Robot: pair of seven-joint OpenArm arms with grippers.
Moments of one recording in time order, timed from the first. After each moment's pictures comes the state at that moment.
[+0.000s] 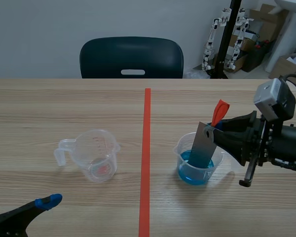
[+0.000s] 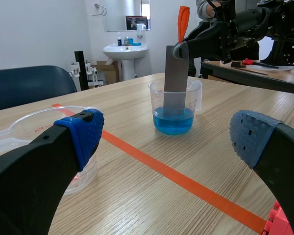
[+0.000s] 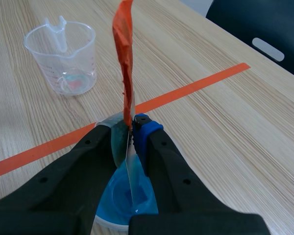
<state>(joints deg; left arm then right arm) 28.0 -16.4 5.7 57.9 26.9 -22.6 -89.0 -2.0 41.9 -22.3 76.8 9.9 41.5 30.8</state>
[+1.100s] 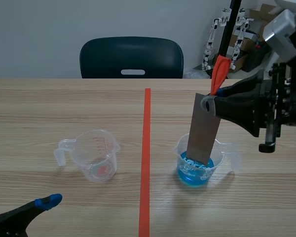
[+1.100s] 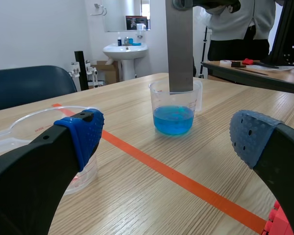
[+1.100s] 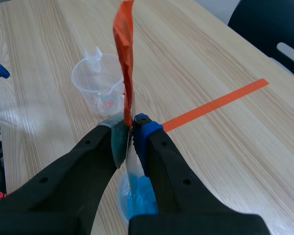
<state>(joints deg) 28.0 -16.4 5.7 57.9 26.9 -22.6 -89.0 -2.0 56.4 -20.7 100.5 41.6 41.6 1.2</state>
